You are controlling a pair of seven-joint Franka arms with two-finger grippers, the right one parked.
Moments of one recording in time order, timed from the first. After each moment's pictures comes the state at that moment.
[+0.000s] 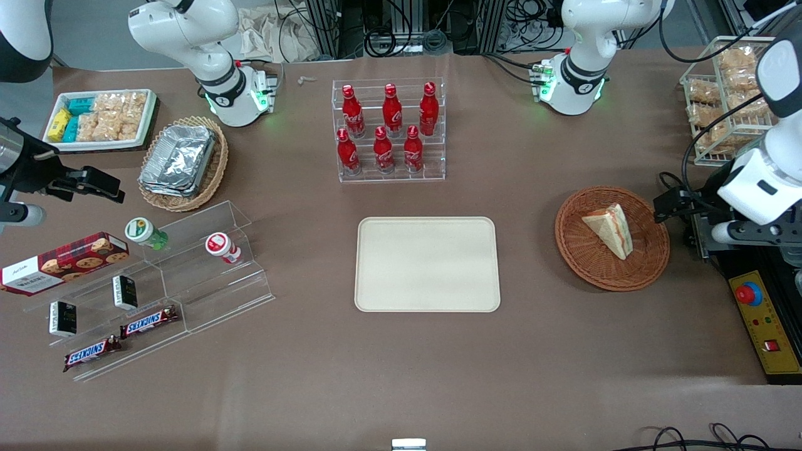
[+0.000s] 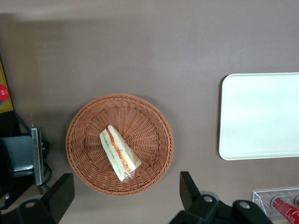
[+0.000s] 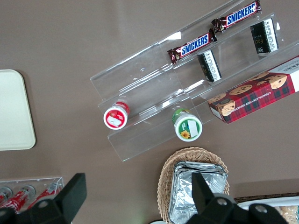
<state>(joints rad) 0.07 0.07 -0.12 -1.67 -0.04 1.73 -0.01</state>
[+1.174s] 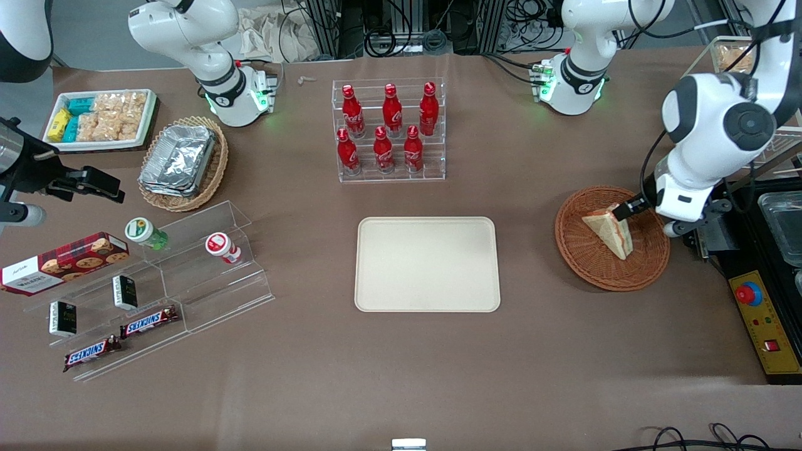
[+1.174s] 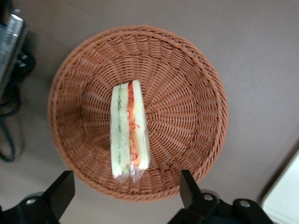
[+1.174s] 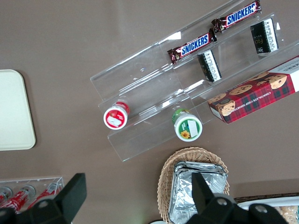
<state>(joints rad) 0.08 -0.05 -0.10 -2.33 0.04 2.24 -0.49</state>
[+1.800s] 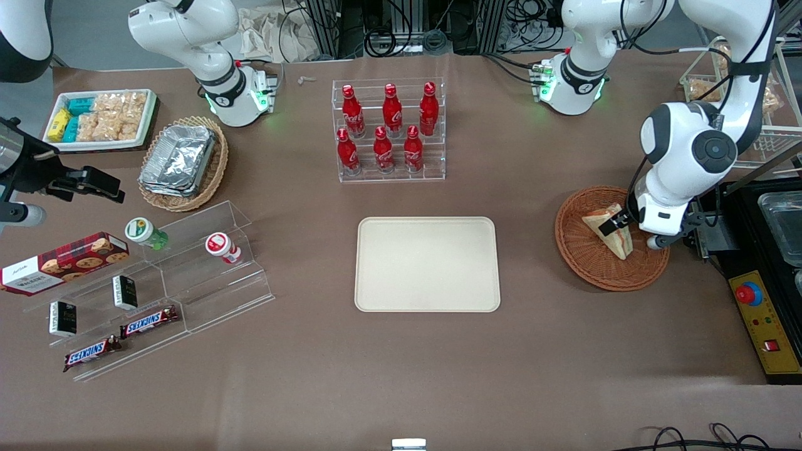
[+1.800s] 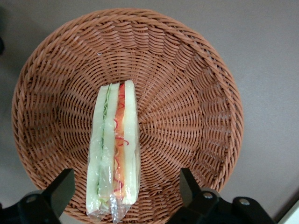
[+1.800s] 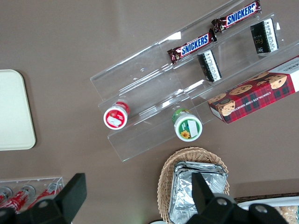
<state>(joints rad) 0.08 0.05 -0.10 -2.38 0.04 2.40 -0.58</state>
